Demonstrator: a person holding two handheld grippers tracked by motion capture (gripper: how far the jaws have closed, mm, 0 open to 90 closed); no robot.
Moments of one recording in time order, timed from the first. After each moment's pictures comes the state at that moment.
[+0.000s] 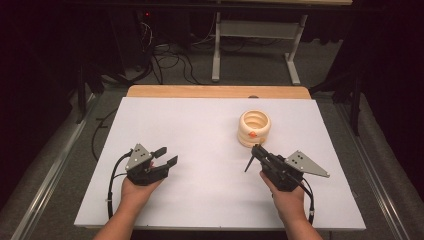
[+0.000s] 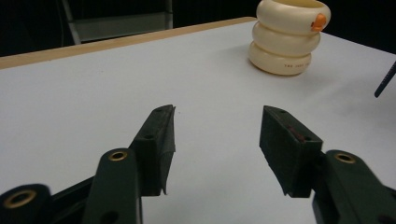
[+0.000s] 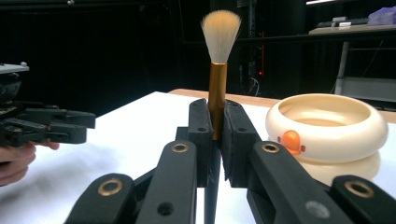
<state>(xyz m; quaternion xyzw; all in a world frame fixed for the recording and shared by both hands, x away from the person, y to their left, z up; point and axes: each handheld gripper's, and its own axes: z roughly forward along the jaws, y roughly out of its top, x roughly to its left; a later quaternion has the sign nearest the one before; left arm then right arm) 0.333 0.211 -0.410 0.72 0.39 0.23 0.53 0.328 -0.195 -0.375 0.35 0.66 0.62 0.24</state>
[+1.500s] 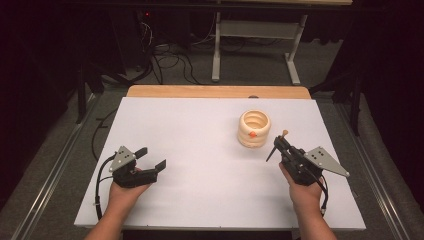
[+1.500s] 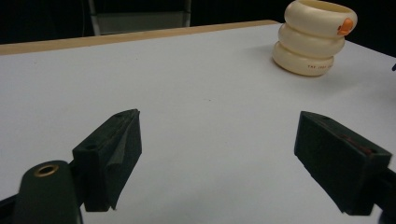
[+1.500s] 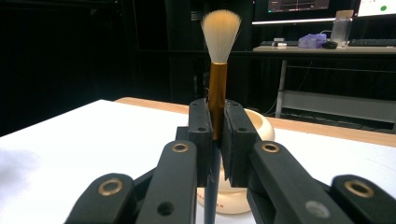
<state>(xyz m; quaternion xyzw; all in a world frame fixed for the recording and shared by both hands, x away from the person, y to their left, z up) 0.324 0.239 -0.413 0.70 0.42 0.23 0.52 0.338 -0.235 -0.368 0.38 0.63 0.59 0.33</state>
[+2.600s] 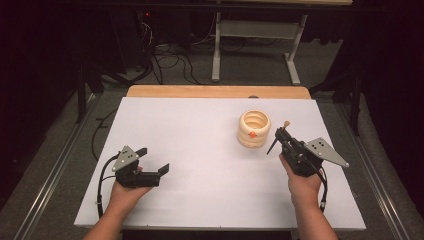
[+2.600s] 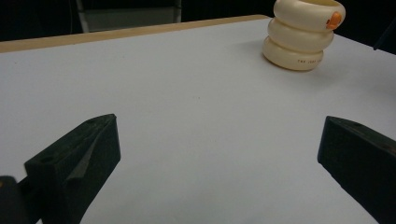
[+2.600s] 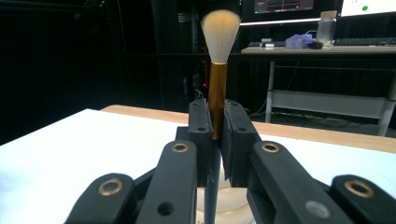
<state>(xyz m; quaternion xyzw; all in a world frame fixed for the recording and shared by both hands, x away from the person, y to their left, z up) 0.326 0.235 -0.412 0.71 0.41 0.22 0.52 0.353 -0.232 -0.354 0.40 0.62 0.59 0.33</state>
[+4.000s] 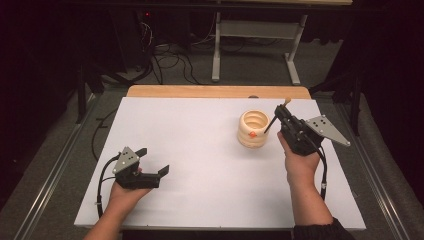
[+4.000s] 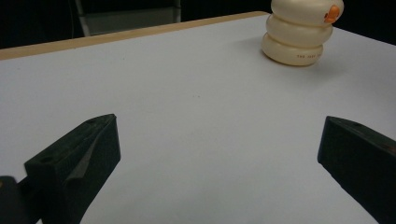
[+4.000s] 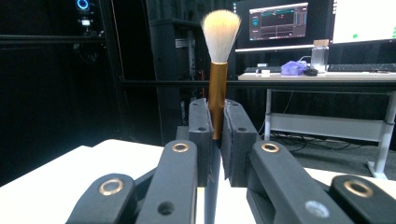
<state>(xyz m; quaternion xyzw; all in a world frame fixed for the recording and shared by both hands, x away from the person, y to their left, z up) 0.323 0.234 -0.412 0.72 0.40 0.23 0.51 0.384 -0.217 -0.312 0.39 0.59 0.61 0.35</state>
